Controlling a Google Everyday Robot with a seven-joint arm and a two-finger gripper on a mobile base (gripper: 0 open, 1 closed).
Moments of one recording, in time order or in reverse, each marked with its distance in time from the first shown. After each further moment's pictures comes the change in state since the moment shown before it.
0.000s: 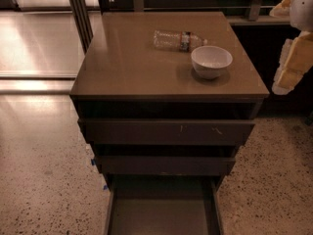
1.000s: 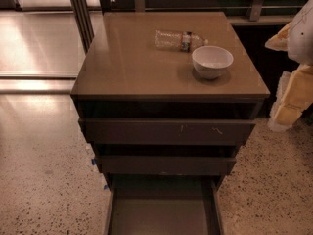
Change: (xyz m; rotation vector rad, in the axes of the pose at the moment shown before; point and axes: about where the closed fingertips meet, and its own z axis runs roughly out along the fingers) arm -0.009 0.073 0.001 -0.115 -0.023 0.063
